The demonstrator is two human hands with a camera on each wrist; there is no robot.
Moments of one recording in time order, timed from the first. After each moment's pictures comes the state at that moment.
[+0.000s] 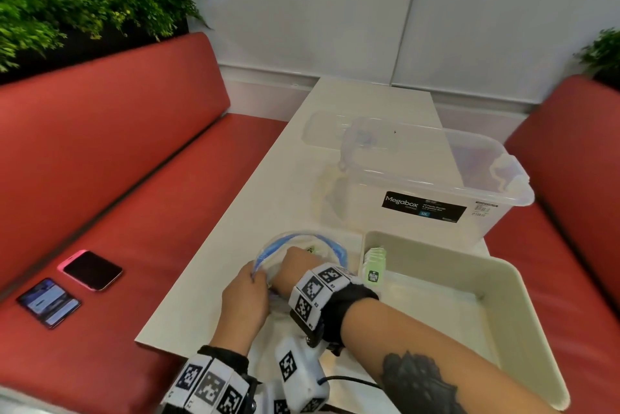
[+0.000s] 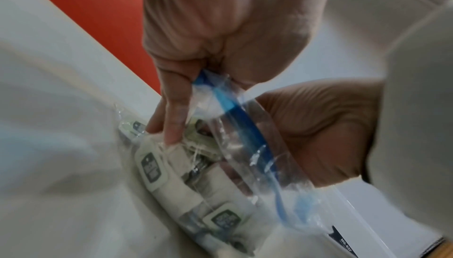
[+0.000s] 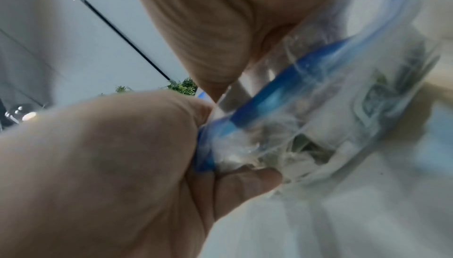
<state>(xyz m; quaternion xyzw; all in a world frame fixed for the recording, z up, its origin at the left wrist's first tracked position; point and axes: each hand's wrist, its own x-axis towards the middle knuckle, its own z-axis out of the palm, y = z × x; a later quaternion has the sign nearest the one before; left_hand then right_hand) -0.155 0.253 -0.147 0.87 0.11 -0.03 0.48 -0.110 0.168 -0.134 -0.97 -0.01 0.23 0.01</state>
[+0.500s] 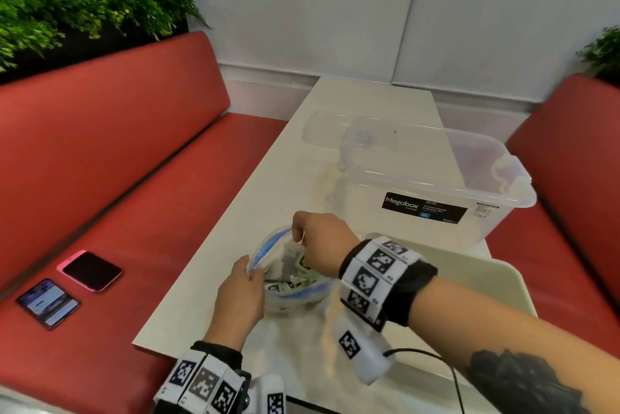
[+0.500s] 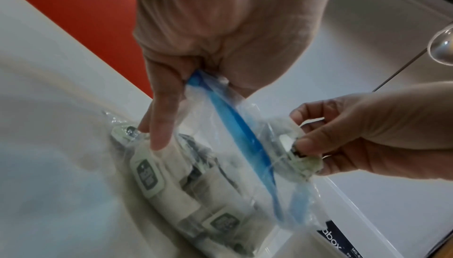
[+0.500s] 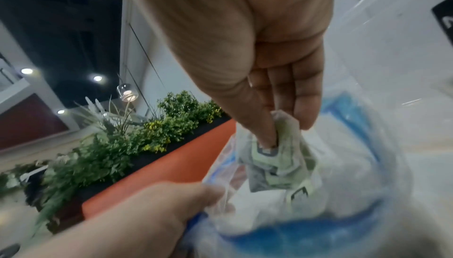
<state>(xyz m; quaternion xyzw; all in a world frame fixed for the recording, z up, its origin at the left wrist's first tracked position) -0.150 0.259 -0.141 0.82 0.13 -0.04 0.56 -0.120 0.118 -0.055 -0.97 -0.13 0.10 0.20</state>
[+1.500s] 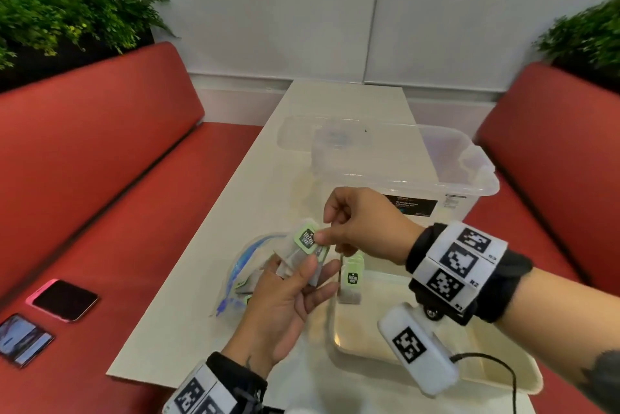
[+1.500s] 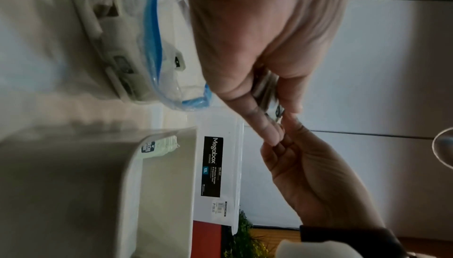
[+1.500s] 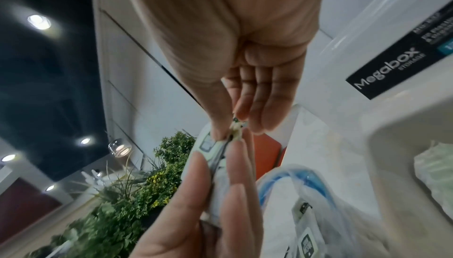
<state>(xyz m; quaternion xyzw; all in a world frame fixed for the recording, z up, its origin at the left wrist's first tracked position) -0.177 0.187 -0.086 0.40 0.00 -0.21 0.89 -0.148 0.046 -0.010 -0.88 -0.02 0.06 0.48</state>
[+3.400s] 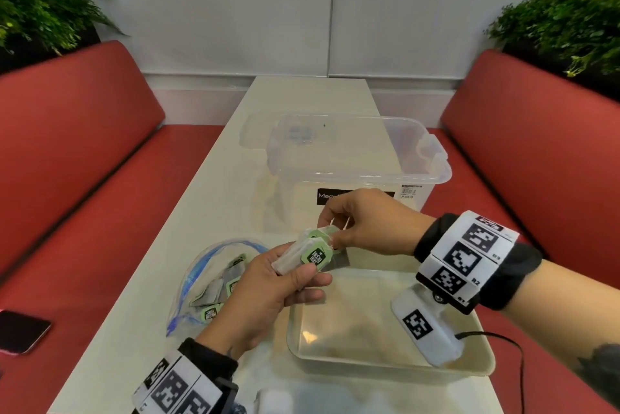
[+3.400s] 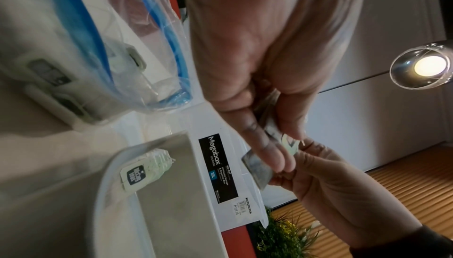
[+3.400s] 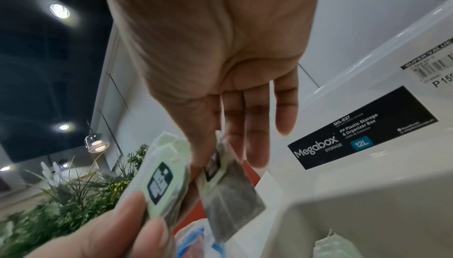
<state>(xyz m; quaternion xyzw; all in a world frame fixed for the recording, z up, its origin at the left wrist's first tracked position) -0.160 0.156 -0.087 0.55 -0.11 -0.25 0.79 -0.155 -0.024 -0.013 -0.96 -0.09 0.06 0.27</state>
